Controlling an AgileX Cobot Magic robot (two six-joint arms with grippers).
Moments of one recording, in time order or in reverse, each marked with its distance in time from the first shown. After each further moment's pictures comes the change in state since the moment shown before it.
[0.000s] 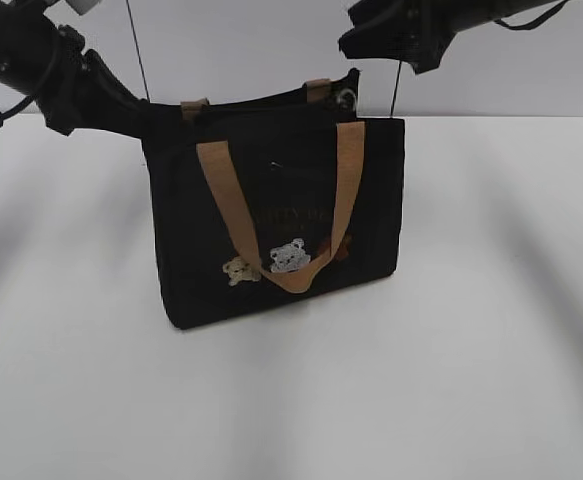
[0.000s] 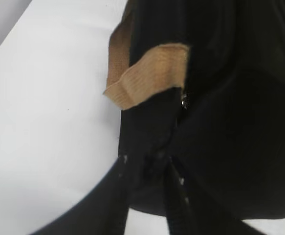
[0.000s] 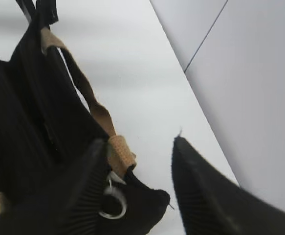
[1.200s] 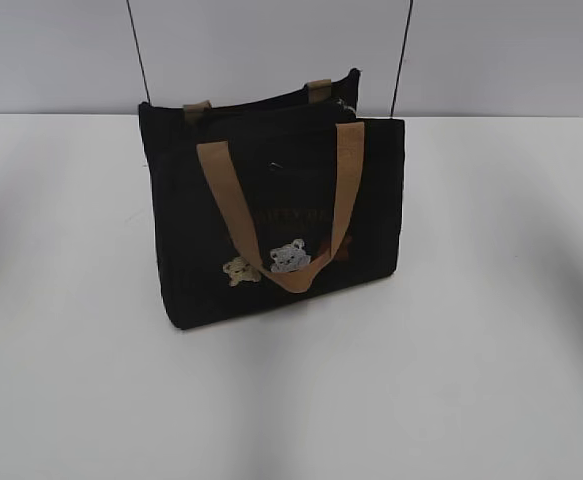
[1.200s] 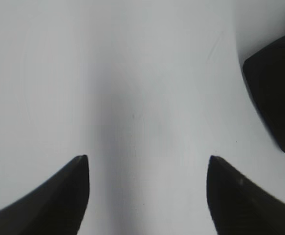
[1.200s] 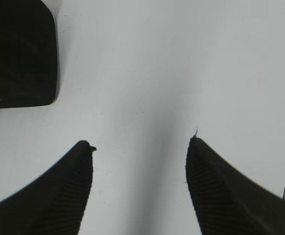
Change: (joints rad) left arm 0.005 -0.460 0.000 0.890 0.224 -1.539; right arm -0.005 -0.479 0.001 -1.172 0.374 1.681
